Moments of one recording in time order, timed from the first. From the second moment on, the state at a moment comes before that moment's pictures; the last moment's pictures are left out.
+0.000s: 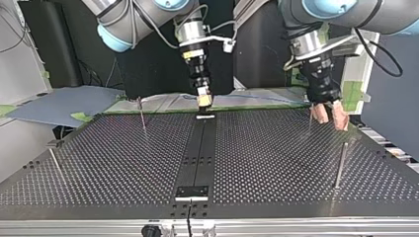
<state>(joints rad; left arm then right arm) -0.23 -1.35 -1.93 -2.86 -2.14 -1.83 2.50 -1.21 1.54 -0.45 1.90 1.54</state>
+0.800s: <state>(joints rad) 0.00 -1.35 -1.90 -2.93 -1.92 -1.92 2.53 -1.16 1.33 -0.38 1.88 1.54</state>
